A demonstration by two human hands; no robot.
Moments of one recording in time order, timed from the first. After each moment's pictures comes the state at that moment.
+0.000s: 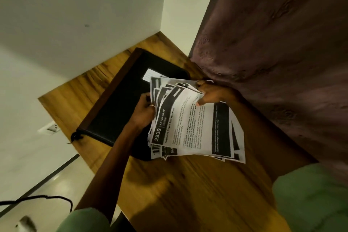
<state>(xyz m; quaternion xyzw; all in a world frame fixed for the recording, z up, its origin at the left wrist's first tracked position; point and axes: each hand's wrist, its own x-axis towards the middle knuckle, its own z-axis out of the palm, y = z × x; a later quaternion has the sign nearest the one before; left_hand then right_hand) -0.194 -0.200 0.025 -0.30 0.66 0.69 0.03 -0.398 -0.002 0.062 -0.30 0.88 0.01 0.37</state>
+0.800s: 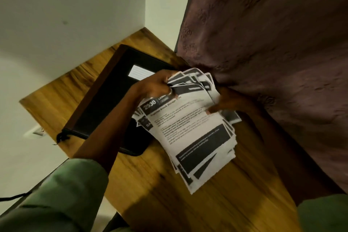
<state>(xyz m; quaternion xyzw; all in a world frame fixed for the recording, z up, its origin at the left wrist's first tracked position) -0.278 -0.182 0.089 0.08 0.76 0.62 0.19 -0.355 0.096 0.100 -0.17 0.89 -0.22 0.37</state>
